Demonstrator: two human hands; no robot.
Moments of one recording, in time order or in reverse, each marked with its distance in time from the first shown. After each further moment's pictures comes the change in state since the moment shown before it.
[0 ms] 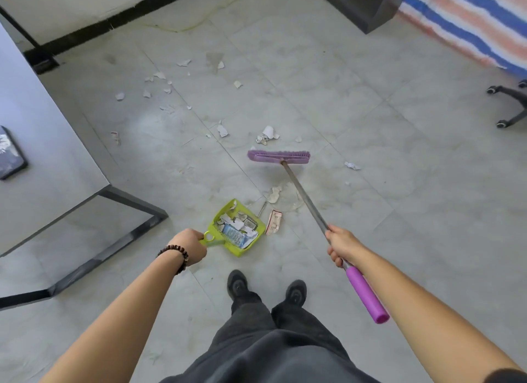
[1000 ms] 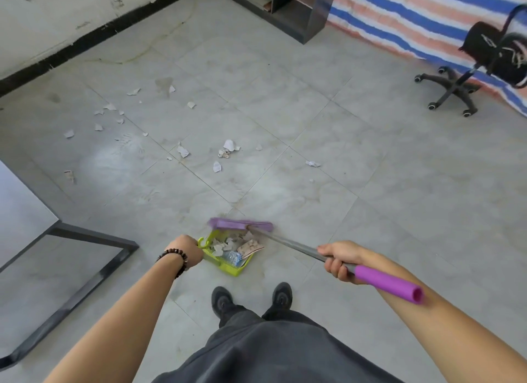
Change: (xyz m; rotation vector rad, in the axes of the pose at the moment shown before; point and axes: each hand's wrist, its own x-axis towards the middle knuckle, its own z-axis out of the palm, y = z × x) left_hand -0.009 0.068 0.032 0.172 -0.024 0.107; right_hand -0.078 0.056 -0.076 0.330 -0.321 0.334
